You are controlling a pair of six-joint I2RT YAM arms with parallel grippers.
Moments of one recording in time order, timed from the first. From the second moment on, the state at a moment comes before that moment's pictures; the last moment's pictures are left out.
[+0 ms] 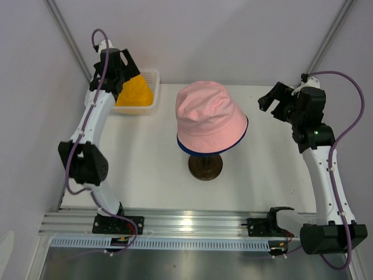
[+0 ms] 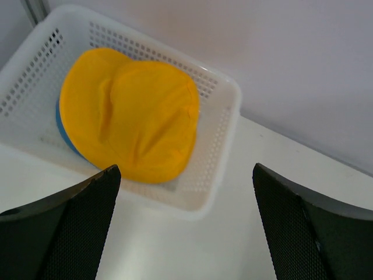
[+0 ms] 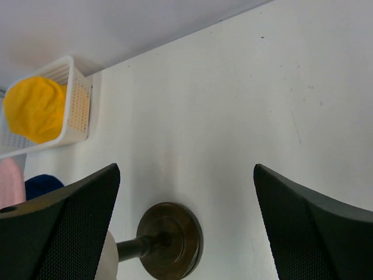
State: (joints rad) left arm -0.10 1.71 1.75 -0.41 -0.27 -0.43; right arm 0.04 1.12 1.32 -0.55 -0.10 0.46
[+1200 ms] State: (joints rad) left arm 0.07 2.05 1.80 -0.32 -0.10 -0.43; right arm 0.02 1.26 1.32 -0.38 -0.10 0.49
